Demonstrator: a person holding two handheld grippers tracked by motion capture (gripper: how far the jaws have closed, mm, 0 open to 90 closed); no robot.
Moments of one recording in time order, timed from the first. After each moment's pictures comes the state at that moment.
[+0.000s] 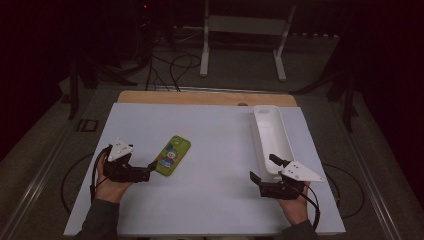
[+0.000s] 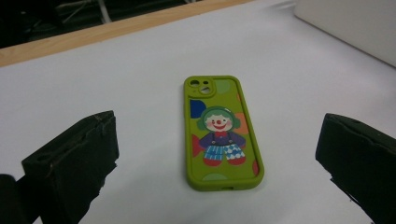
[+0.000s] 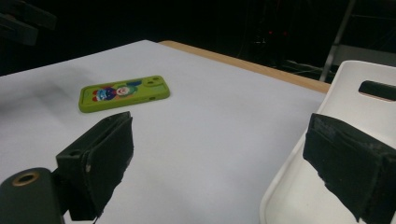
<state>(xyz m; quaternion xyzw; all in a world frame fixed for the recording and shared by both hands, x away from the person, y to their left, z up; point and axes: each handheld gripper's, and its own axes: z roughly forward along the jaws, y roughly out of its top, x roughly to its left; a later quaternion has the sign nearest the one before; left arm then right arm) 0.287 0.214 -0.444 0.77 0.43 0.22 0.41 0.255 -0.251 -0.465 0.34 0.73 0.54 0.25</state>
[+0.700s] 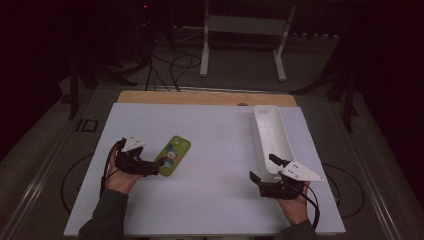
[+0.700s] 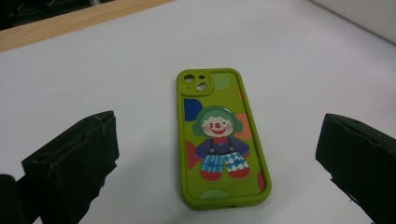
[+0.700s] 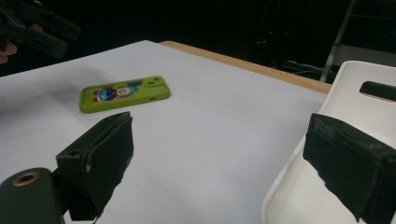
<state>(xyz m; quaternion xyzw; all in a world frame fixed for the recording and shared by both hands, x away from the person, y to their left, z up) 0.314 0.196 -0.455 0.79 0.43 0.20 0.38 0.255 -0.250 -0.465 0.34 0.73 0.54 0.25</state>
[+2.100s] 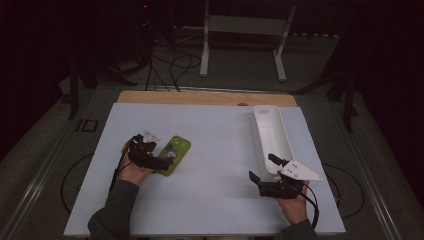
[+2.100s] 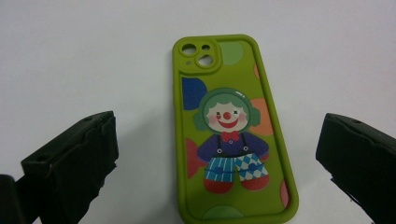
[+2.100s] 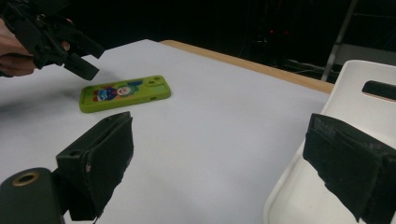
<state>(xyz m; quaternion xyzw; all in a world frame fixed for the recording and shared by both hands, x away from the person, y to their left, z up) 0.348 0.173 -0.479 0.82 0.45 0.17 0.31 0.257 -0.249 -0.465 0.34 0.73 0.54 0.24</state>
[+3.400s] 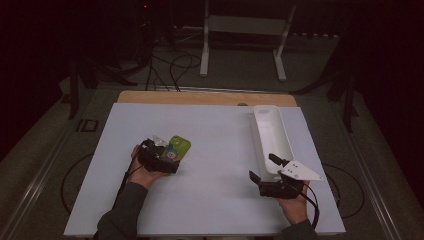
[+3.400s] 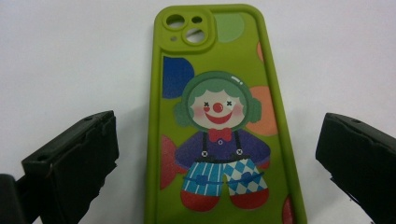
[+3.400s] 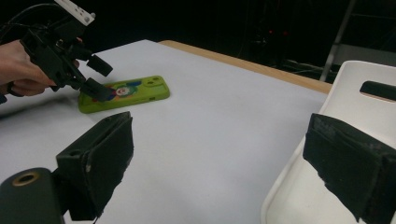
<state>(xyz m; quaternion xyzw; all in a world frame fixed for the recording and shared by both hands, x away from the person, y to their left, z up) 0.352 0.152 -0.507 0.82 0.47 0.16 0.28 0.257 -0.249 -0.465 0.34 0.73 0.54 0.24</state>
